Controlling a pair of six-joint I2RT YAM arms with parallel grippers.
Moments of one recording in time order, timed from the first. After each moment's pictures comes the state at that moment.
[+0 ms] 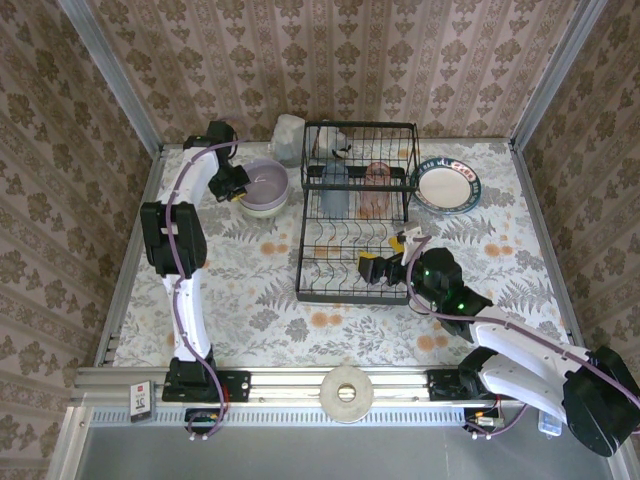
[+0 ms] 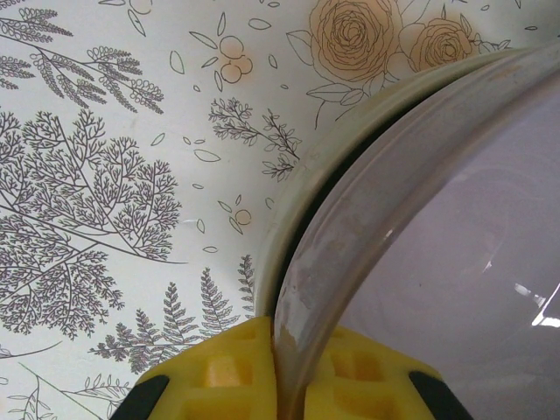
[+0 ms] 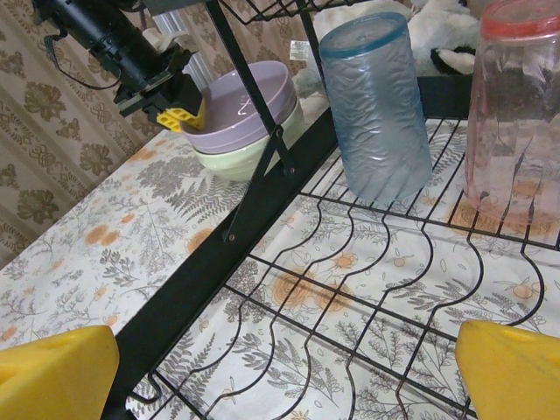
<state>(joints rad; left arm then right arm) -0.13 2.21 2.01 -1.09 0.07 -0.53 0.59 0.96 0.37 0.34 -0.04 0.34</state>
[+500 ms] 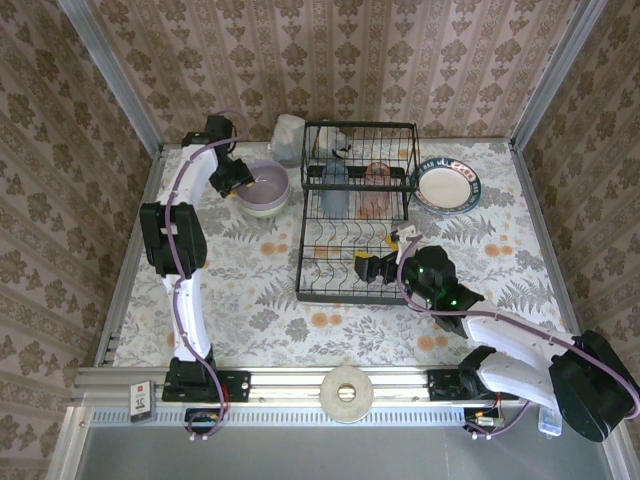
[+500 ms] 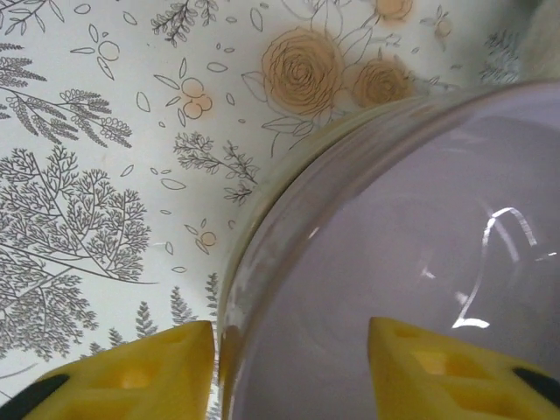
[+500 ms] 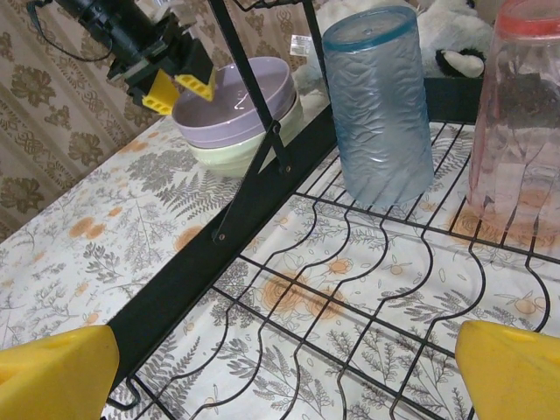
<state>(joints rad) -0.13 2.21 2.05 -1.07 0.10 -0.53 0.59 1.05 0.37 0.44 -0.04 0.29</state>
